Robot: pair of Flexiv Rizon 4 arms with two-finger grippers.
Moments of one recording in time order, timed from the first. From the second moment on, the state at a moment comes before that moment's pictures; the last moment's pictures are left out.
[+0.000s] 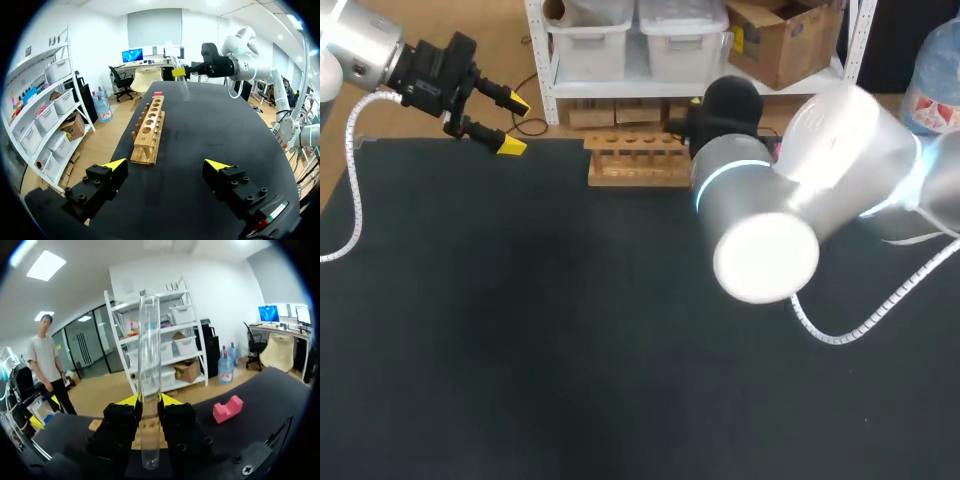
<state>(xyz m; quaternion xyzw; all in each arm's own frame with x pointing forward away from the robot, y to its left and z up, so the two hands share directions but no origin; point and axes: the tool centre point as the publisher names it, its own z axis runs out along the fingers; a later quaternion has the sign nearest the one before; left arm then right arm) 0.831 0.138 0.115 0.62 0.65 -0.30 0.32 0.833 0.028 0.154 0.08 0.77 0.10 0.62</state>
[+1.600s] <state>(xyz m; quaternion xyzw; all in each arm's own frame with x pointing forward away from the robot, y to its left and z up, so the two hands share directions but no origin) 0.831 0.138 0.115 0.62 0.65 -0.30 0.32 0.899 0.038 0.157 0.02 0.69 0.05 0.72</state>
